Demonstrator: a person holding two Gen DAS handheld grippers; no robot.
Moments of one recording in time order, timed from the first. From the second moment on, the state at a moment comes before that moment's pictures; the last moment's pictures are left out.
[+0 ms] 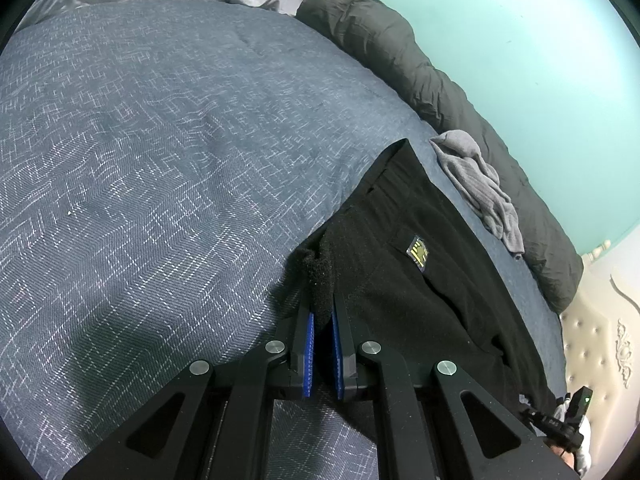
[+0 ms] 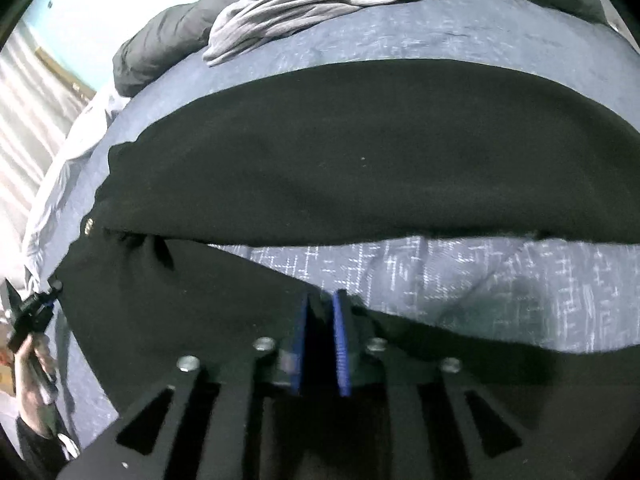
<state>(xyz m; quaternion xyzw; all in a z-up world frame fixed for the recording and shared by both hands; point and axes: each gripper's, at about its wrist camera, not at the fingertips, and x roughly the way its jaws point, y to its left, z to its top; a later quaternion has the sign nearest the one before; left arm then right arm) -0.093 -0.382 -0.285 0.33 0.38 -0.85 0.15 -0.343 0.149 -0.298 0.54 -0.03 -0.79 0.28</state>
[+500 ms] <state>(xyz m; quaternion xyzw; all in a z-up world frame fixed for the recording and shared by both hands) -0.093 -0.380 -0.283 0.33 0.38 -0.85 0.16 -0.246 0.161 -0.311 0.57 -0.04 -0.75 0.32</state>
